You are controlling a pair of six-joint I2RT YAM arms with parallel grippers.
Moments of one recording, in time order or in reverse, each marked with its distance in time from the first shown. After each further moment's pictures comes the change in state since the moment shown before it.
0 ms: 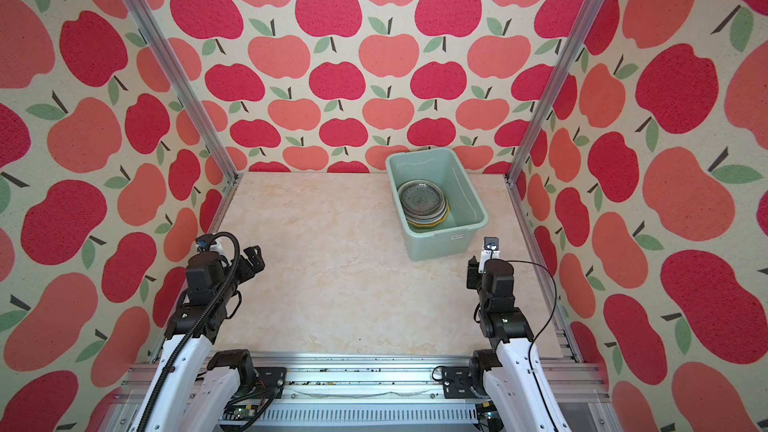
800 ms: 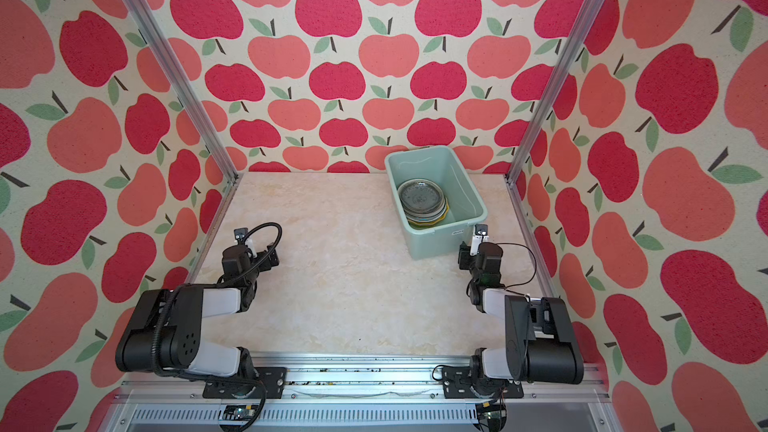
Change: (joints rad) left arm 0.019 0.883 -0.127 1.086 -0.002 0.307; right arm -0.074 0.780 0.009 0.838 -0.185 -0.023
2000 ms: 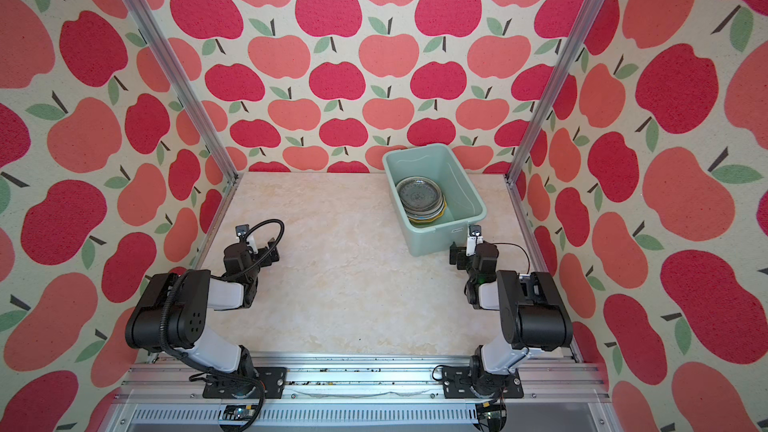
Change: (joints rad) left arm 0.005 0.059 0.013 0.088 -0.011 0.020; right arm 0.008 0.180 0.001 0.201 -0.004 -0.059
